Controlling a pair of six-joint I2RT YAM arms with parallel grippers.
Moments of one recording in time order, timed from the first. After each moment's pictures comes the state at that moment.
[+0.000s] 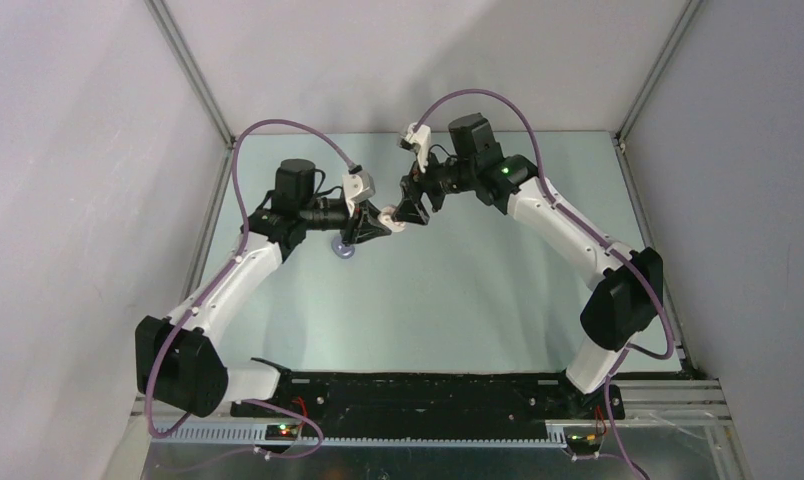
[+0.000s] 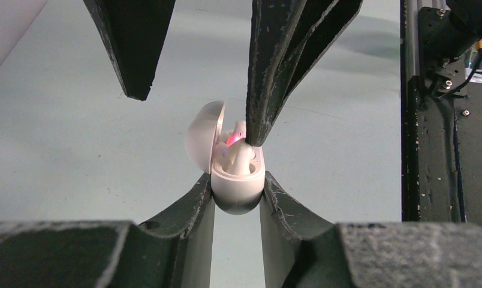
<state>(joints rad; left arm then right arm) -0.33 1.29 1.06 -0.30 0.95 0.45 0.61 1.72 1.67 -0.50 -0.70 -0.23</state>
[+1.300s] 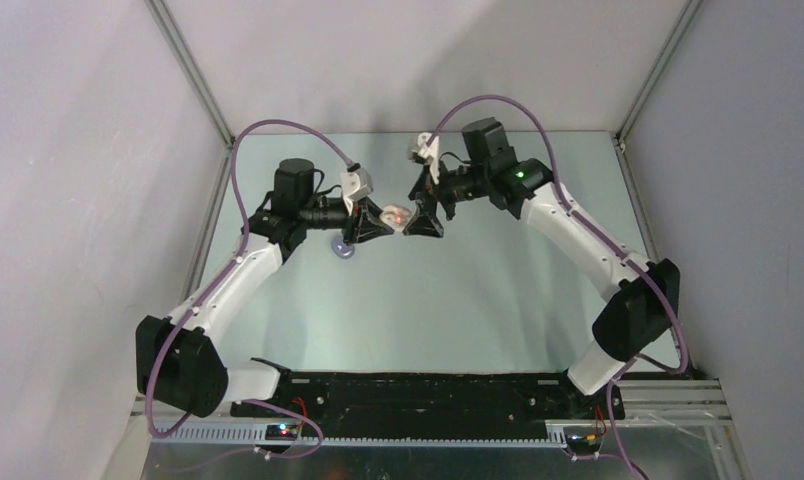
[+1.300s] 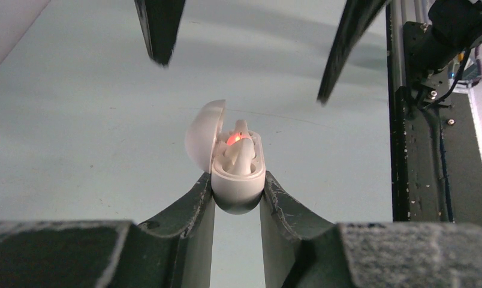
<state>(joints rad) -0.32 1.29 1.04 -0.24 0.99 0.40 0.57 1.62 1.60 -0.56 -0.82 -0.38</state>
